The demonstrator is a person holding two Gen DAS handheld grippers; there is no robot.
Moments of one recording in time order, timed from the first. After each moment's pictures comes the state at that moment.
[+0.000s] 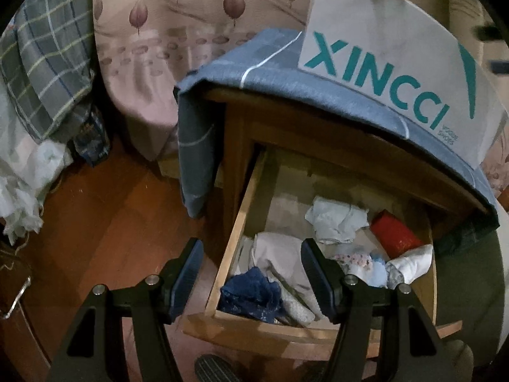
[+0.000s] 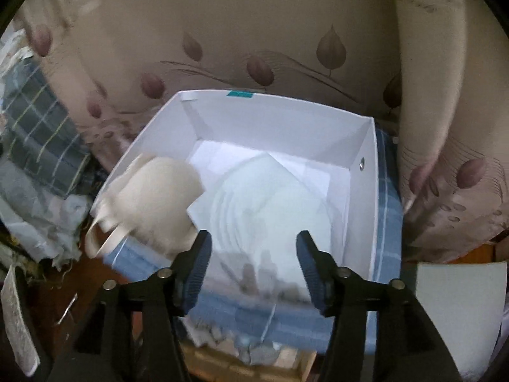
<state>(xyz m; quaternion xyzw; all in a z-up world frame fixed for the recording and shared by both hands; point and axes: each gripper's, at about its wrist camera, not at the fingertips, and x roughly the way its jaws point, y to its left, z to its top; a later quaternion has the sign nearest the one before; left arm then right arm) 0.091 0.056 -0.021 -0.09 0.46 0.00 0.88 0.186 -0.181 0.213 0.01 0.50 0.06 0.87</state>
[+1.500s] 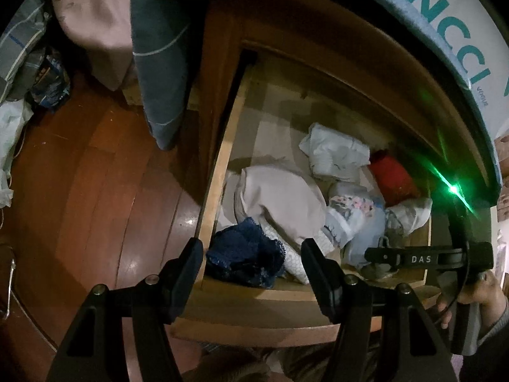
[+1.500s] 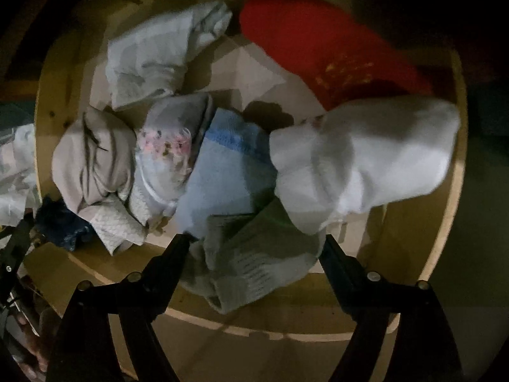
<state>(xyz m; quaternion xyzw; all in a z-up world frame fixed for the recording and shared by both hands) 0.131 0.058 -0.073 -0.10 0.62 -0.07 0.78 0.129 -0.188 -0.146 0.09 0.78 0.01 0.62</state>
